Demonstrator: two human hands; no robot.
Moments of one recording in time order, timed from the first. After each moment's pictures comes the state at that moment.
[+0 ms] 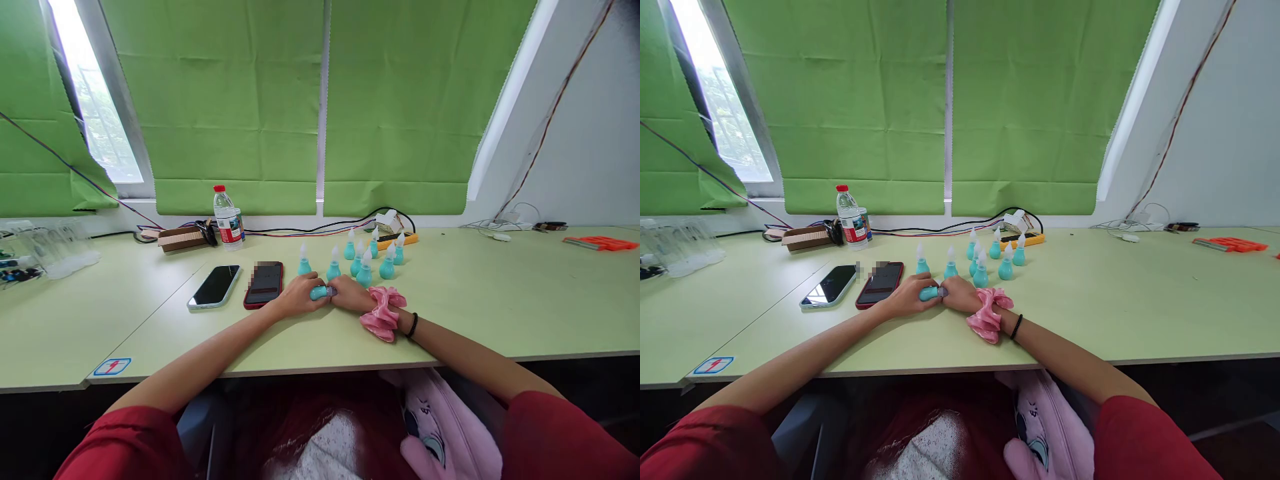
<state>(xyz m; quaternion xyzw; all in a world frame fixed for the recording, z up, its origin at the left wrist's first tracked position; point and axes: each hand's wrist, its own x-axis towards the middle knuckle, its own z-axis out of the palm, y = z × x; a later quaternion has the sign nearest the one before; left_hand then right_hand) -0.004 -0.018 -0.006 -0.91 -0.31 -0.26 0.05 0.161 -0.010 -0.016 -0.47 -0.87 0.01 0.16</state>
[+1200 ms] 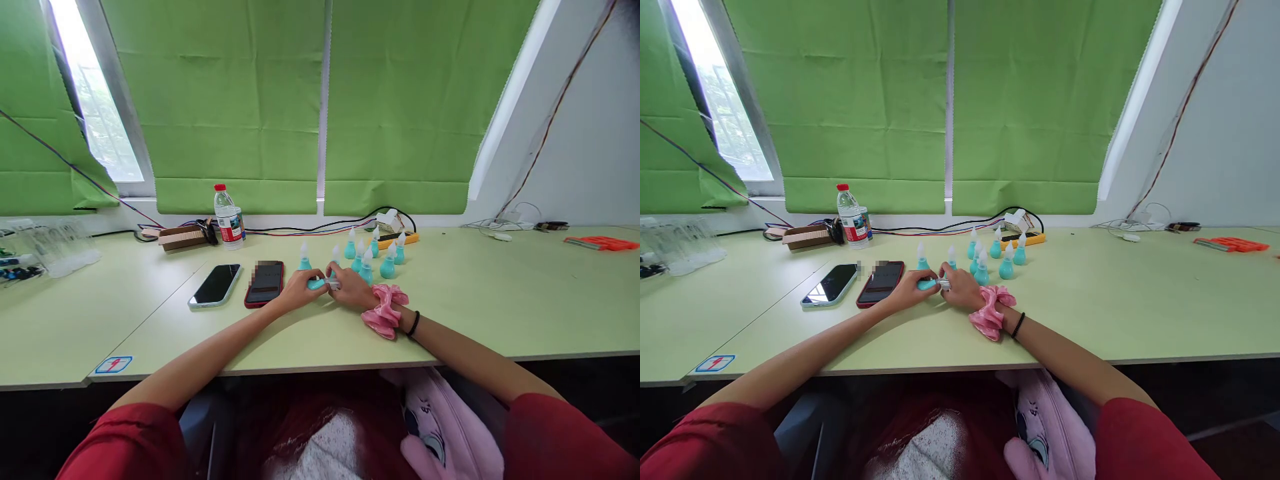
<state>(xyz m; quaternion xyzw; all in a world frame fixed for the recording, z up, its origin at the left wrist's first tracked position) 0.001 -0.016 -0.002 -0.86 -0.37 -0.35 -0.10 0.161 -0.019 -0.006 -0.49 -0.84 -0.01 0.23</state>
